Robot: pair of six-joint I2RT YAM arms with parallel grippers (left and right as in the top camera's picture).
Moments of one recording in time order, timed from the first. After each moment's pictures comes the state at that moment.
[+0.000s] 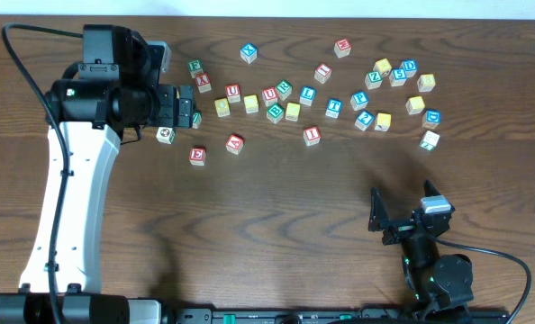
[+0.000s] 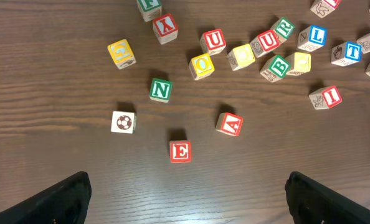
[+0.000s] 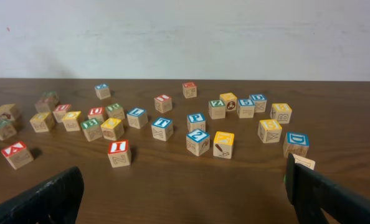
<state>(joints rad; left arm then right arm) -0.02 1.54 1.57 -1.07 0.19 0.04 0.23 0.01 0.01 -0.07 0.06 0.09</state>
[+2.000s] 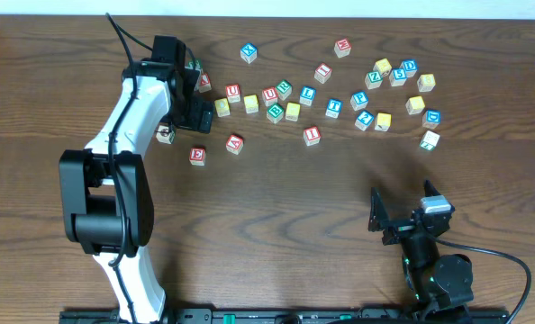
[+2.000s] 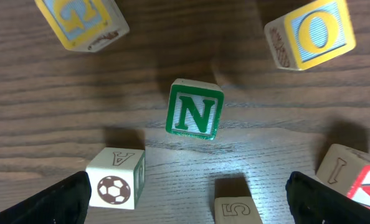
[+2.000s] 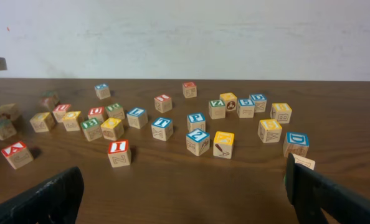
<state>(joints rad) -0.08 2.03 1.57 -0.89 0.00 0.10 0.23 0.01 0.01 -0.07 0.06 0.09</state>
